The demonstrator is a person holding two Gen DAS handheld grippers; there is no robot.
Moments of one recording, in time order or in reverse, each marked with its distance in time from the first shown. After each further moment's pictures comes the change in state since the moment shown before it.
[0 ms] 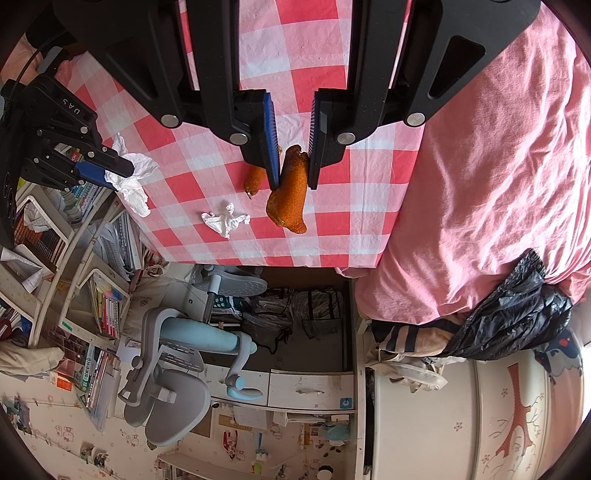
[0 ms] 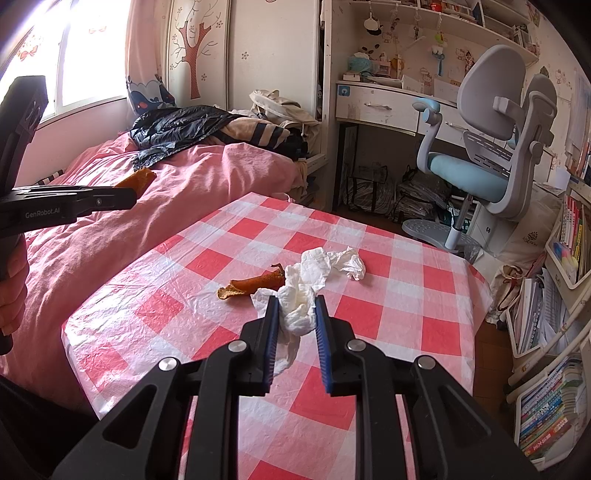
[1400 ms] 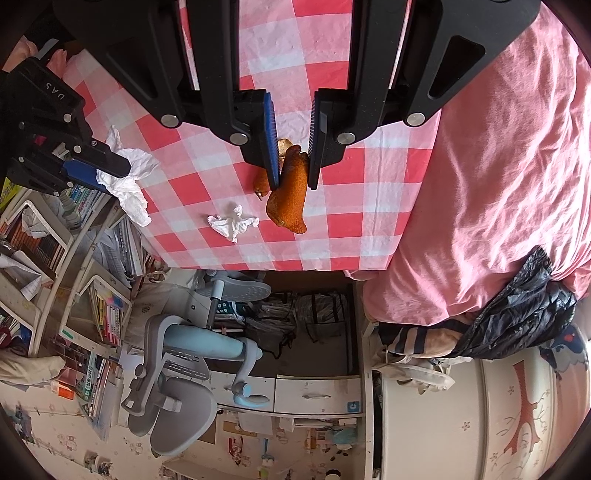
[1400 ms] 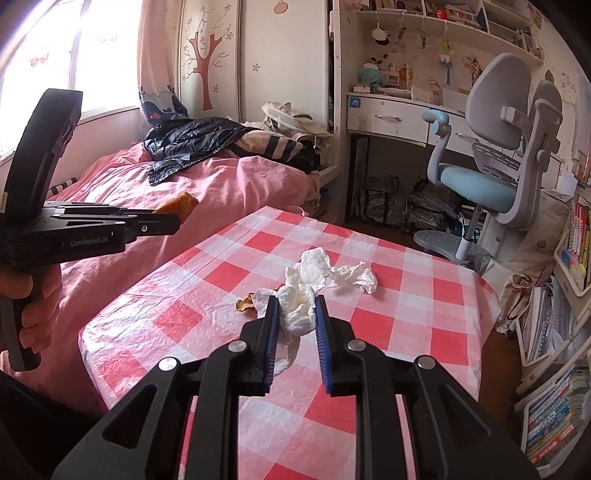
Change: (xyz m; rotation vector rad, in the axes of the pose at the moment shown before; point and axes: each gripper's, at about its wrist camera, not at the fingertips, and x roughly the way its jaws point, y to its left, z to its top) left arm 0.017 -0.013 0.001 0.034 0.019 0.001; right arm -0.010 0.004 -0.001 -0.016 -0.049 0.055
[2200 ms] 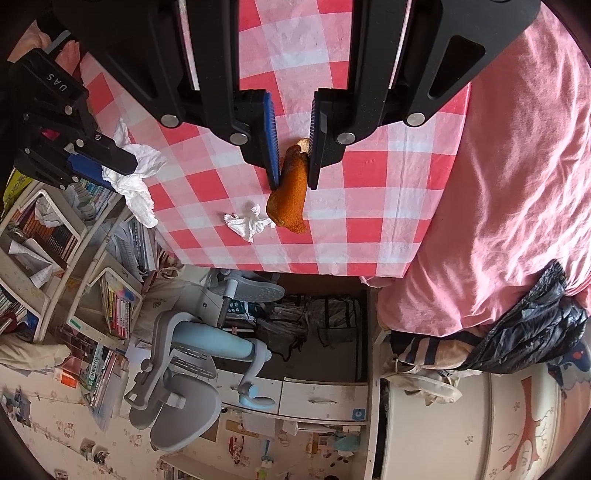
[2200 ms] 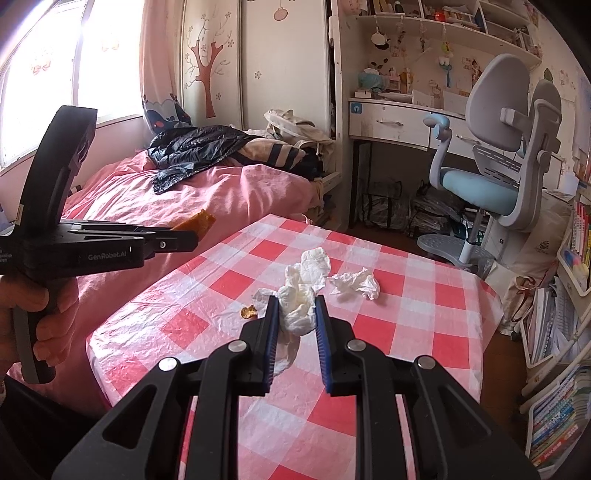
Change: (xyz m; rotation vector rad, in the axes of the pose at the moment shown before) left arm 0.010 -0.009 0.000 -0.036 0.014 -0.069; right arm -0.002 0.008 0.007 0.006 -0.021 0.015
